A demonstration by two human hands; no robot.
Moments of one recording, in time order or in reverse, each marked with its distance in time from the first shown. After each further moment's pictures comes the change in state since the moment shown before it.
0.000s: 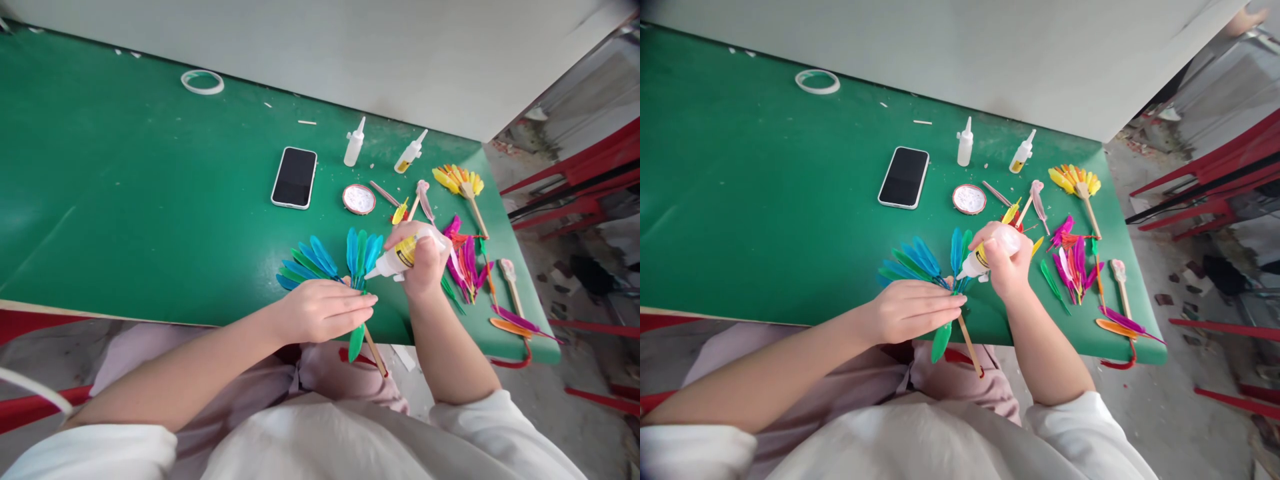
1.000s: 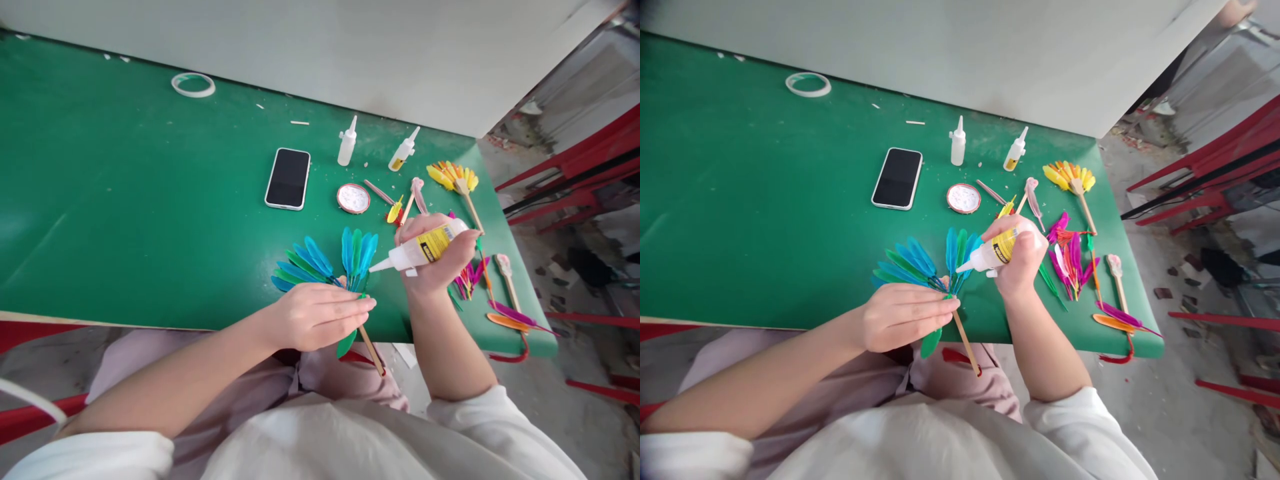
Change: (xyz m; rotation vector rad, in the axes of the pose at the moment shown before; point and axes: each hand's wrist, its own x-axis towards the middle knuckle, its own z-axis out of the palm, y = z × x) left_hand 0.006 0.002 -0.004 -0.065 0.019 0.033; right_hand -0.001 0.001 -0.013 -0.072 0.224 0.047
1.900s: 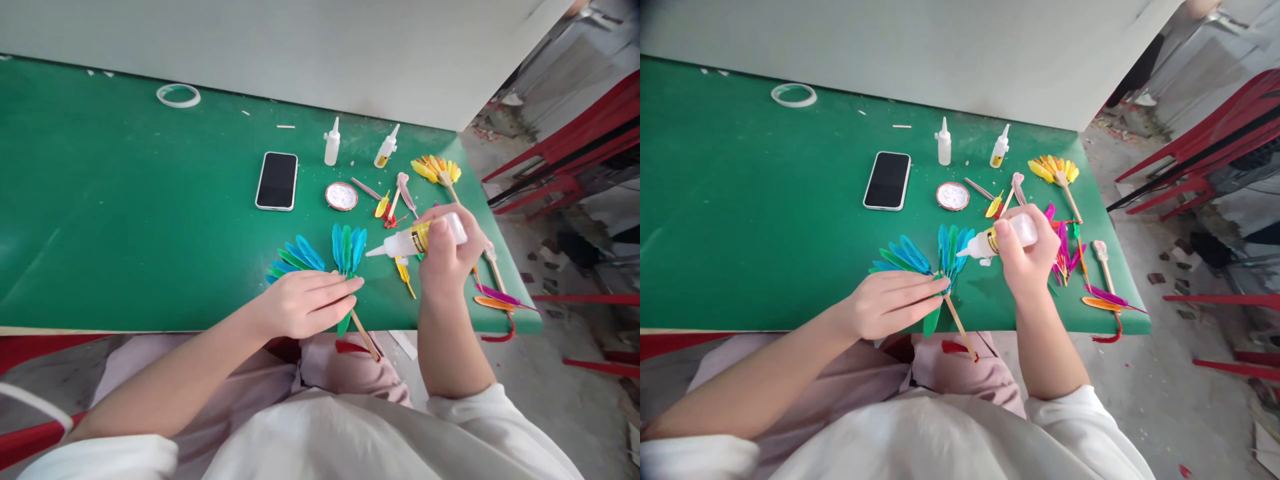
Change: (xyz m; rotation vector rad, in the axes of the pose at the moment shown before) left_hand 0.009 0.000 -0.014 0.188 -0.054 0.069; right_hand 0.003 -0.029 -0.021 -0.293 0.069 -0.170
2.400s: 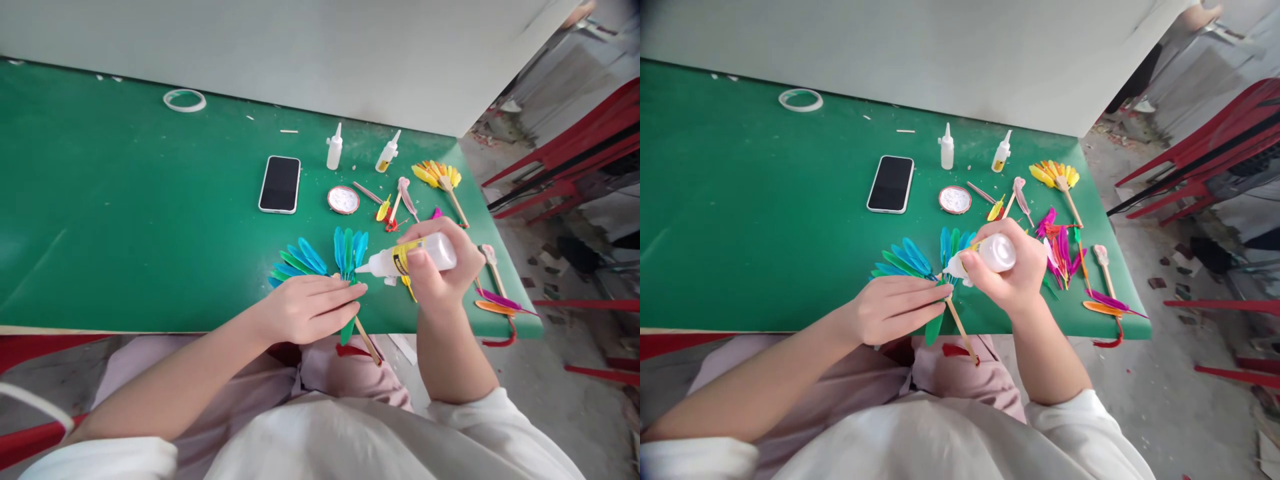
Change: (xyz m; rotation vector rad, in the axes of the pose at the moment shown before) left_hand 0.002 0.001 -0.002 -0.038 0.015 0.022; right_hand -0.005 -0.023 -0.002 -0.028 -0.223 -0.163
